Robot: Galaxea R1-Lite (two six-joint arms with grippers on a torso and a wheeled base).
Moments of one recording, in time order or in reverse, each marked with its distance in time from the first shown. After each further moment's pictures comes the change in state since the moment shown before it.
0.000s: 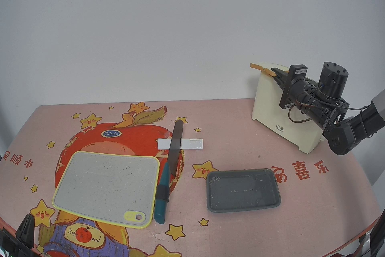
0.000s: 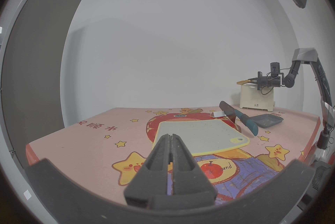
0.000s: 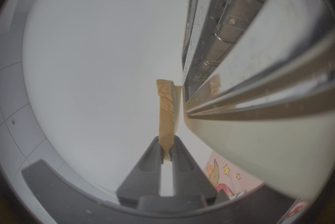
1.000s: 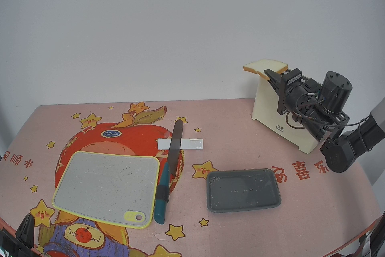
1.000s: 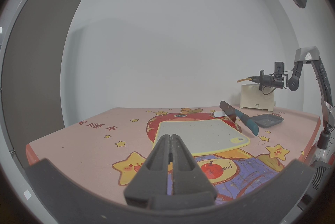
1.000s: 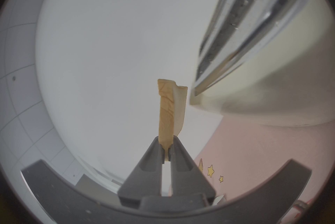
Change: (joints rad) left arm 0.000 0.000 0.000 0.000 0.000 0.000; right arm 0.101 -0.024 0.163 -0.291 -0.027 -0.394
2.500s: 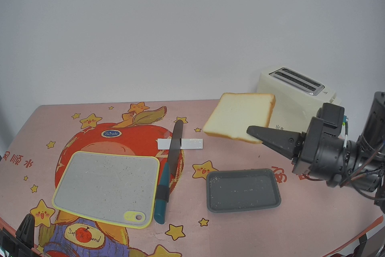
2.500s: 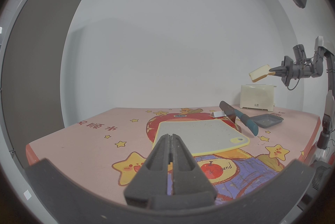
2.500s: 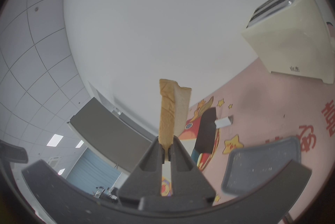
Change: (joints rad) left arm -0.001 0.000 0.000 0.000 0.001 0.000; right arm 0.380 -0.540 0.226 0.602 0.159 -0.283
